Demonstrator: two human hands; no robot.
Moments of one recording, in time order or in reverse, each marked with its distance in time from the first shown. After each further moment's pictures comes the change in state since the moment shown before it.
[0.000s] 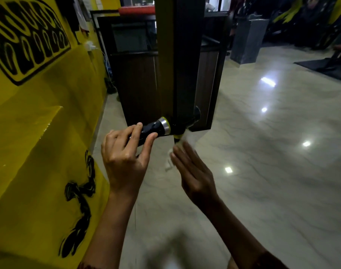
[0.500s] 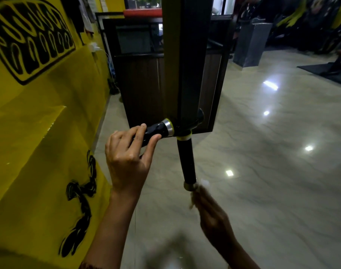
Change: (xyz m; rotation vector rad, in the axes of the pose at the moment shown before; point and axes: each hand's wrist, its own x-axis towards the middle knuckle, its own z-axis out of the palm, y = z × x) left_hand 0.000 -0.001 0.000 0.007 -0.009 0.005; right_hand -0.113 -0.001 -0.004 -0.048 -0.094 0.167
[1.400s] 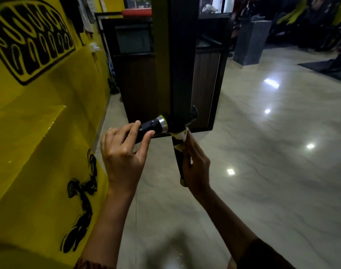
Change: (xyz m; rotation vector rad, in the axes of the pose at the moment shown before) left_hand 0.001 0.003 -0.006 -0.024 -0.028 -0.048; right_hand 0.128 -0.016 0.003 0.418 0.223 0.261
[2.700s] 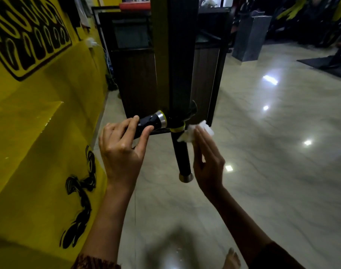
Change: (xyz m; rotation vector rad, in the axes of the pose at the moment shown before) left_hand -0.001 -0.001 0.001 0.004 0.002 0.005; right_hand -0.001 0.007 -0.024 -0.093 0.087 -0.099
